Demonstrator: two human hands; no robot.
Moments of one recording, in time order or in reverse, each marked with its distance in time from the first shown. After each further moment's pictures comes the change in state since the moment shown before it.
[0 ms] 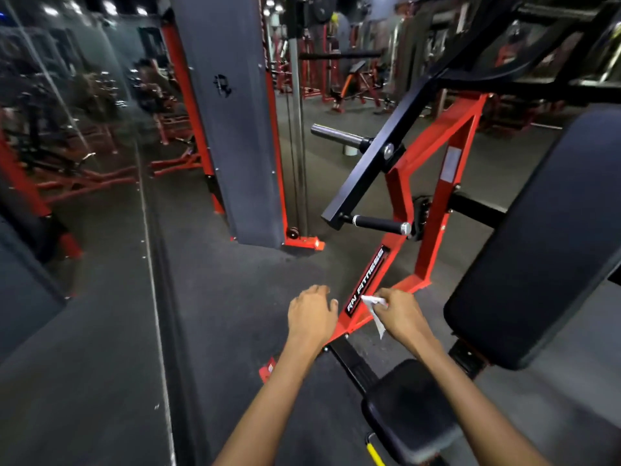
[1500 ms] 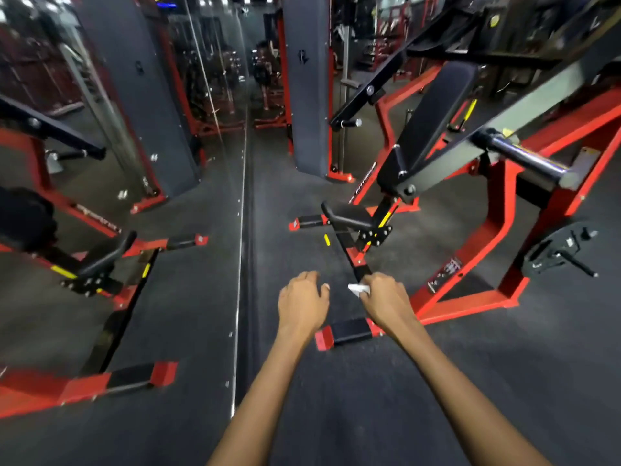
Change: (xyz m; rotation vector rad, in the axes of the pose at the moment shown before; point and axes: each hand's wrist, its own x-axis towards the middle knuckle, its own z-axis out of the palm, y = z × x) left_hand -1.108 0.584 0.148 0.021 0.200 -0.371; right_hand -1.032 0.443 -0.399 -0.356 -0.121 -0.466
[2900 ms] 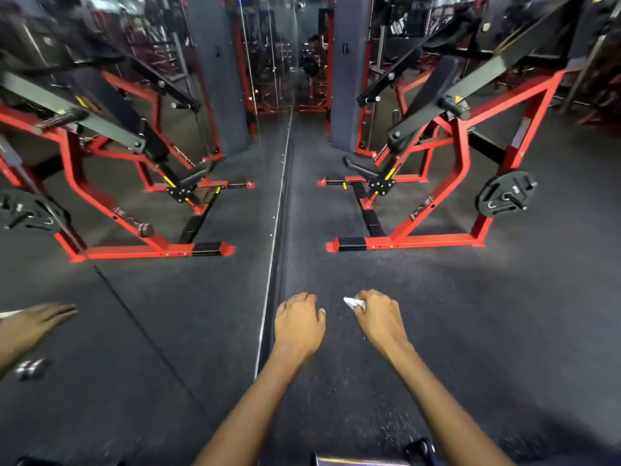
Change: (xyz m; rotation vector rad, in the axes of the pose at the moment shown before) left_hand -0.861 0.092 -0.027 0.148 -0.008 -0.094; right_hand -0.826 0.033 -0.092 0.137 -0.024 -0.115
